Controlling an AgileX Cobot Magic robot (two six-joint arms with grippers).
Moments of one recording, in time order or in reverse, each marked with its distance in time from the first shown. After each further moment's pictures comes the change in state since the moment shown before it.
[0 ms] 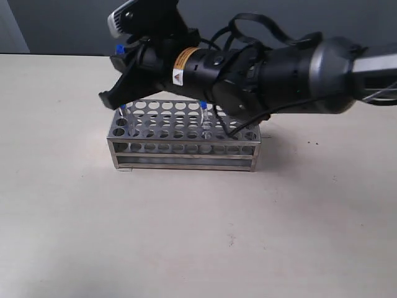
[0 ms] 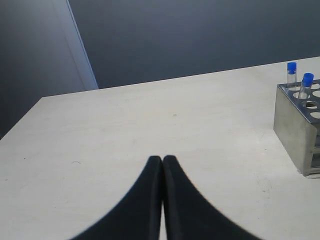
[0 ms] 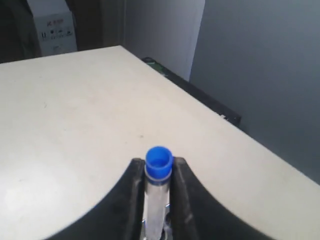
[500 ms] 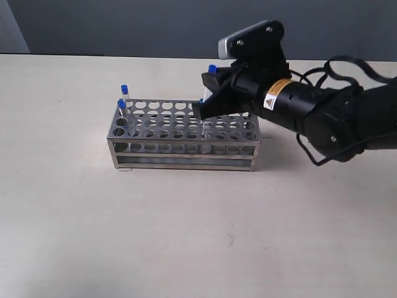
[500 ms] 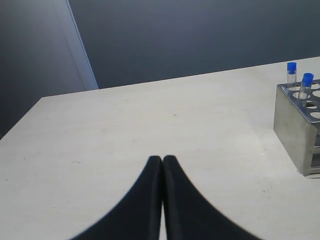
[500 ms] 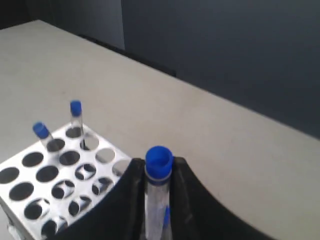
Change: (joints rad) left arm 0.000 0.000 0.000 0.000 0.000 0.000; right arm -0.208 -0.165 0.399 0.129 -0.209 -0.043
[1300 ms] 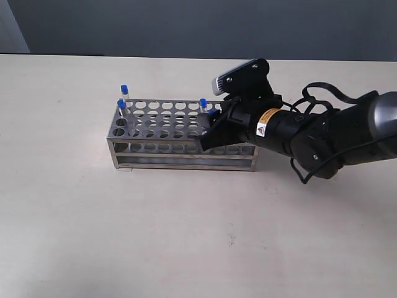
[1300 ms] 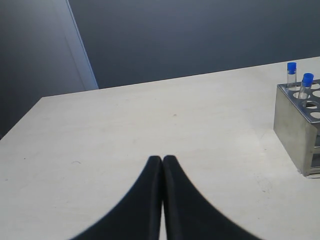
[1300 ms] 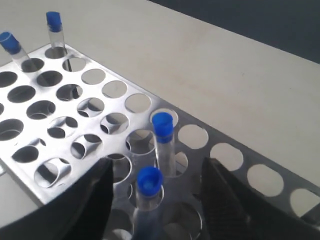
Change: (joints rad) left arm 0.000 0.000 0.000 0.000 0.000 0.000; right arm -0.002 0.141 0.023 0.004 0.013 0.000
